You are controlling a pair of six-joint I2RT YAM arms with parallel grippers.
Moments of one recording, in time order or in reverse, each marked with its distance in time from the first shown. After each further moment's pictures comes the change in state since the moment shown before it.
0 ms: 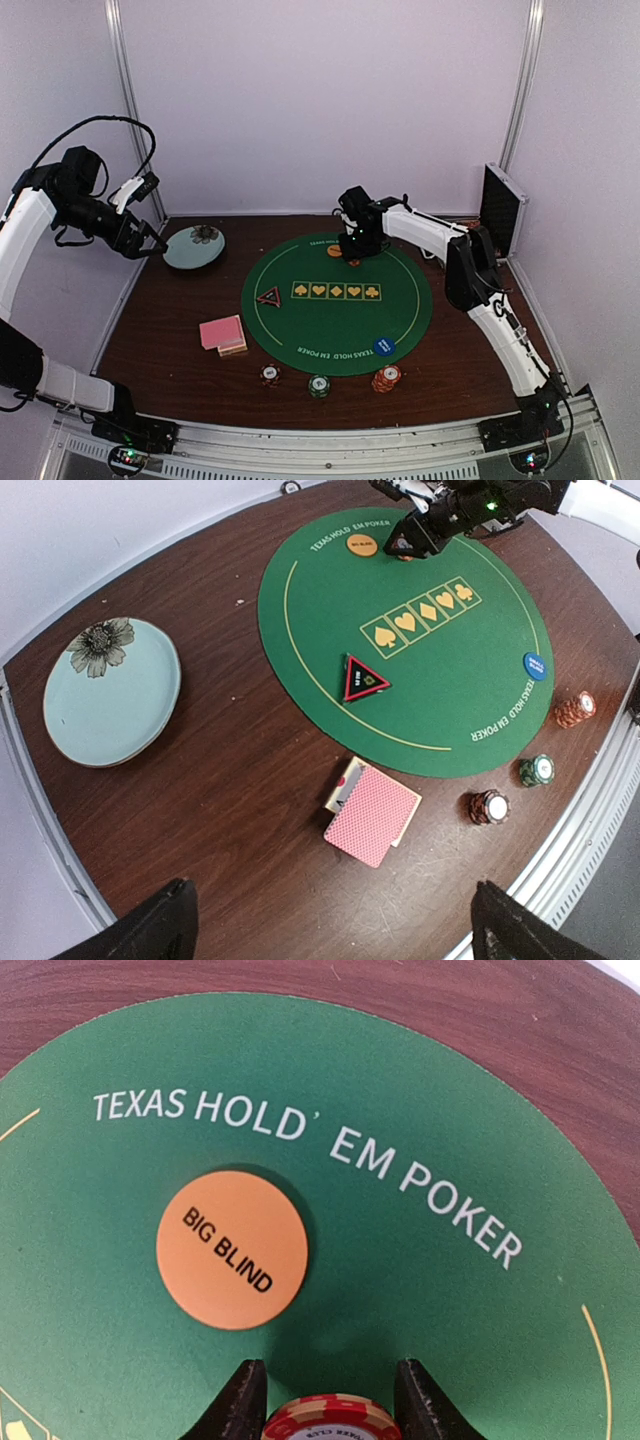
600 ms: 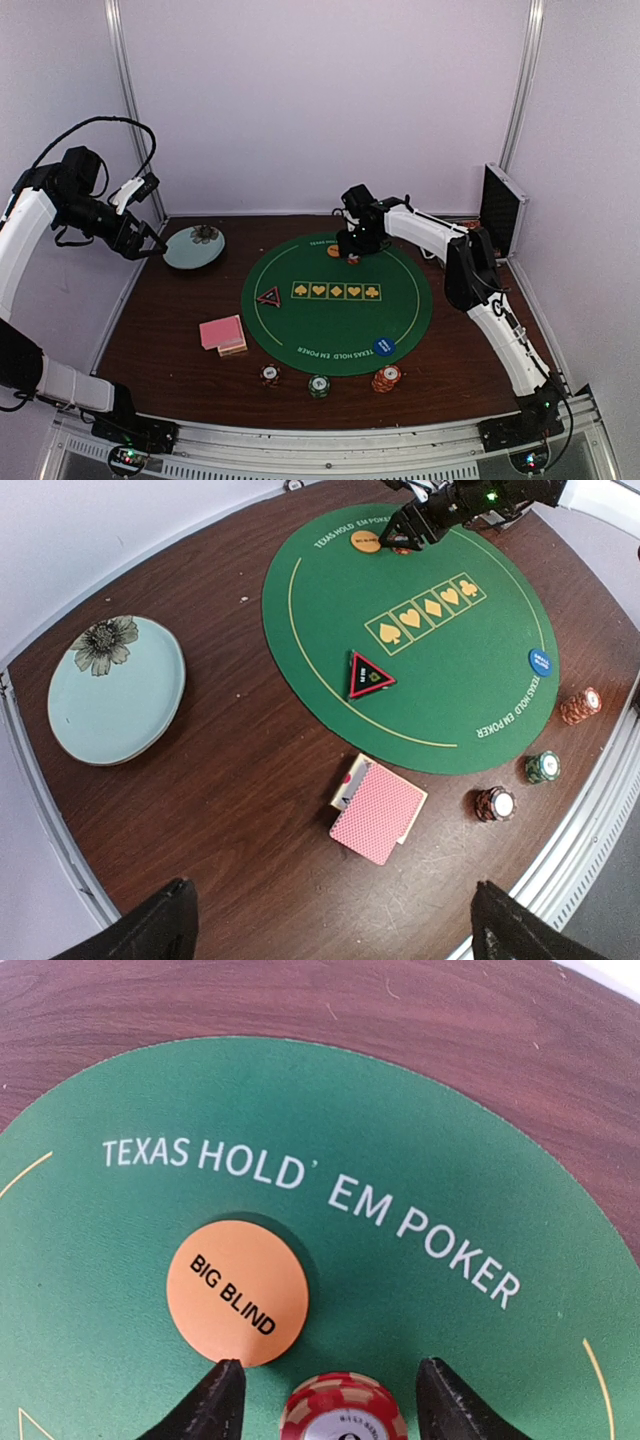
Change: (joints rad) left arm 0.000 0.001 -0.001 0.000 -0.013 0.011; right arm -0.019 0.030 0.031 0.049 -0.044 0.029
